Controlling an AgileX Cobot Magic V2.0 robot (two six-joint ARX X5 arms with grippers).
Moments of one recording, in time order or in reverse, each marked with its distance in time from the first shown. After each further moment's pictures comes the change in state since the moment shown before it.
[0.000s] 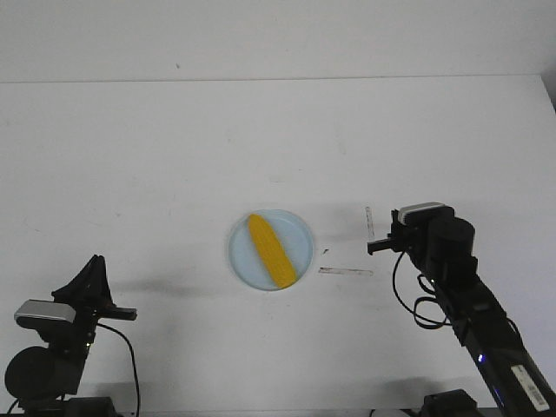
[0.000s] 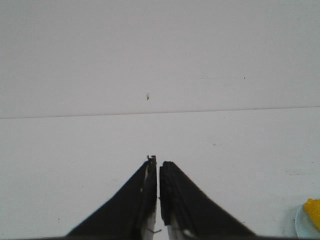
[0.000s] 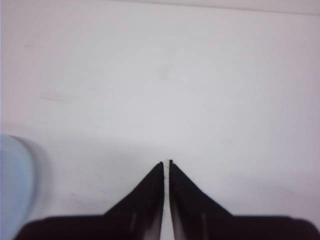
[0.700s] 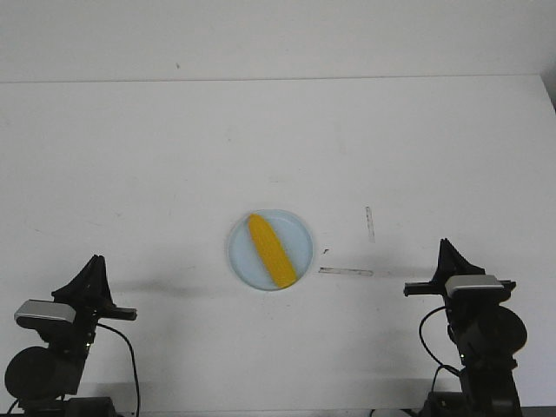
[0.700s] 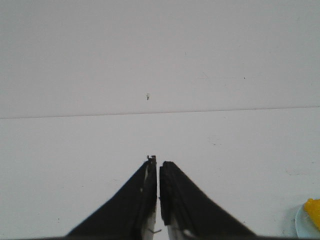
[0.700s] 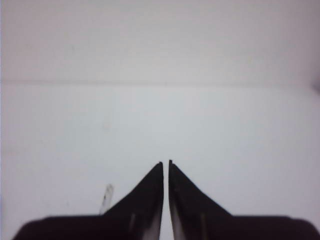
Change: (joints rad) left arm 0.000 0.000 0.000 0.000 0.000 0.000; right arm -0.178 -0.623 -0.349 0.131 -0.001 -0.018
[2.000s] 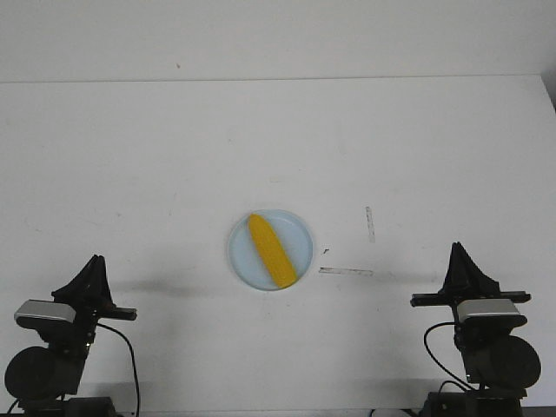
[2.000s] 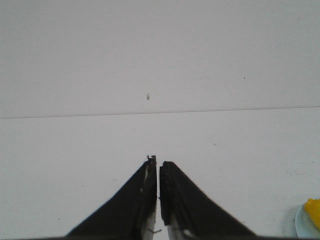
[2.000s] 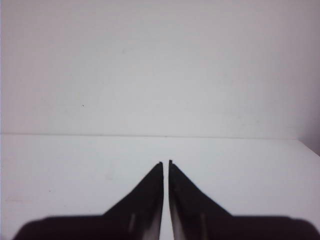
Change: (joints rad) left arm 0.000 0.000 0.000 0.000 -0.001 0.000; right arm 0.000 -0.156 0.000 0.003 -0.005 0.000
